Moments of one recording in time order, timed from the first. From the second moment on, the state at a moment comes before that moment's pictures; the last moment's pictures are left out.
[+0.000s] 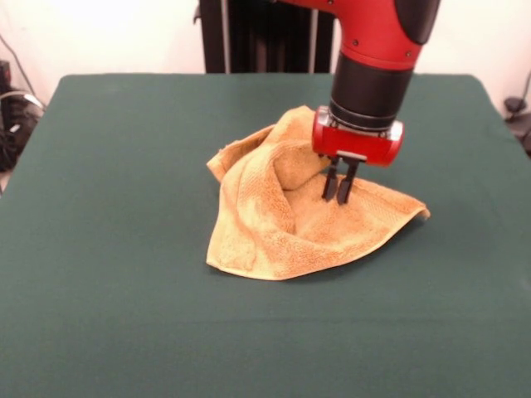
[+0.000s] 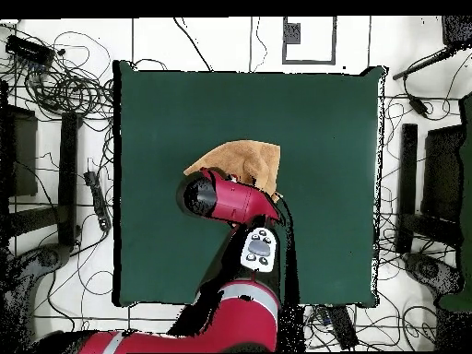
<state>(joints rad) 0.09 -0.37 -0.22 1.57 0.22 0.26 1.75</state>
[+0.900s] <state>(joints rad) 0.07 -0.37 -0.22 1.57 0.22 0.26 1.75</state>
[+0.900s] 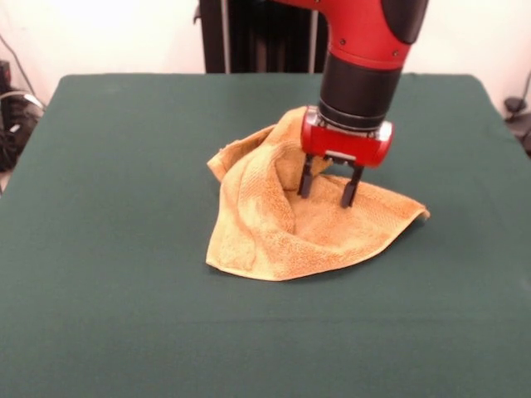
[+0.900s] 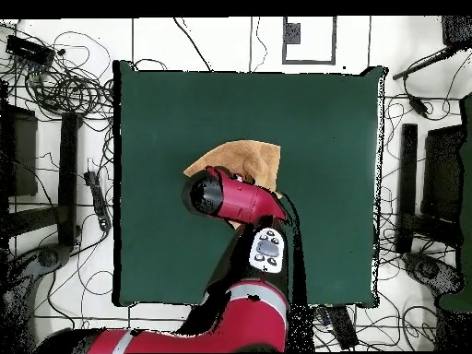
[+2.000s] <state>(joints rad) -0.15 -0.44 -0.10 1.69 0.10 0.26 1.75</state>
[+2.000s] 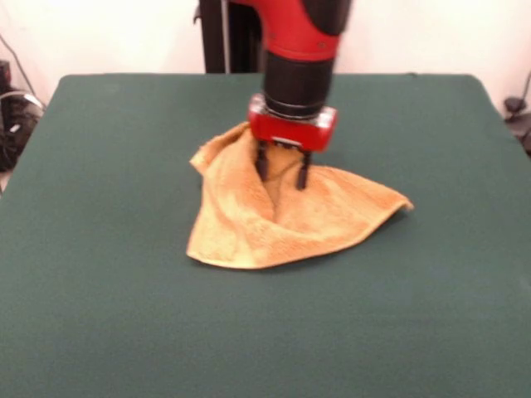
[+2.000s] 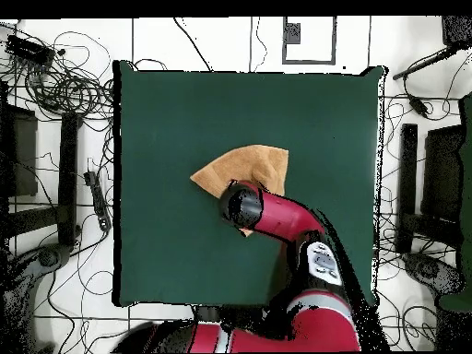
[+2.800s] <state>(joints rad) -0.48 -0.48 0.05 1.78 -0.21 0.26 1.75</state>
